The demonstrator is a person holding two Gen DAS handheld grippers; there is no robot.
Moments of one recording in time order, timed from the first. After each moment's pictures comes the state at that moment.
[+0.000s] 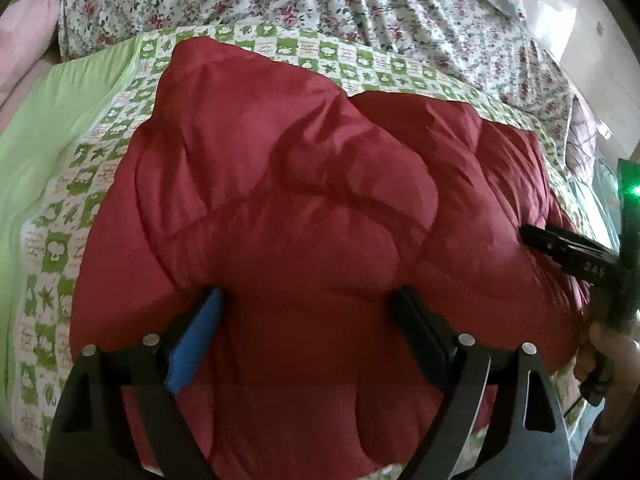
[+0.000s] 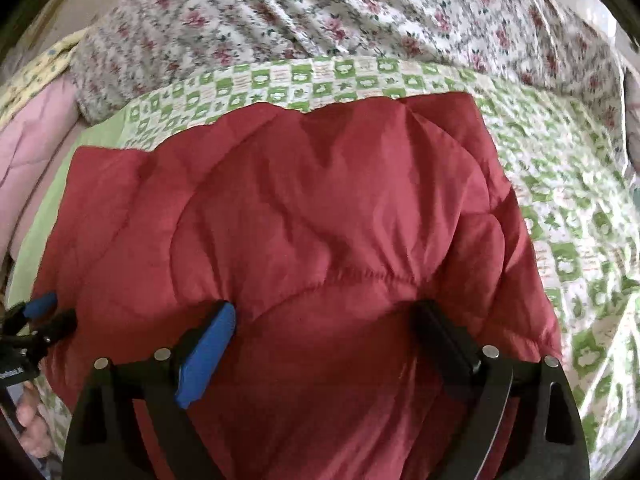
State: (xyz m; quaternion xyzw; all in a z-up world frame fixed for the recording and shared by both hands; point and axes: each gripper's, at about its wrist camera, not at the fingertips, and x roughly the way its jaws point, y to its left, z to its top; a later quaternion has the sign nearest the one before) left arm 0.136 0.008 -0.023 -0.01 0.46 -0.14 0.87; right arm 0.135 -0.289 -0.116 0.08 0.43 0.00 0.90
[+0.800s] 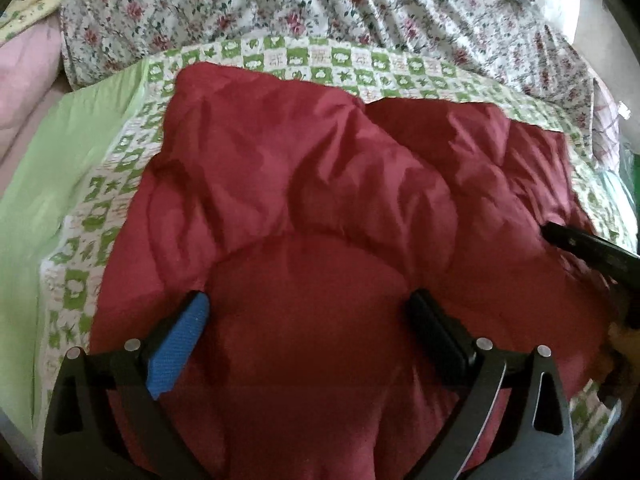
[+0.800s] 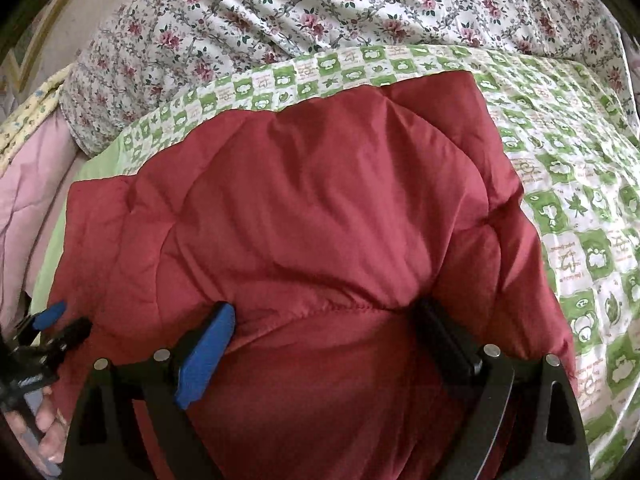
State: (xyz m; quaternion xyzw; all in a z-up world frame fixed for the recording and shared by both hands) left arm 0.144 -0.005 -0.020 0.04 0.45 -0.10 0.89; right arm 0.153 -0.314 -0.134 0.14 0.42 0.02 0.90
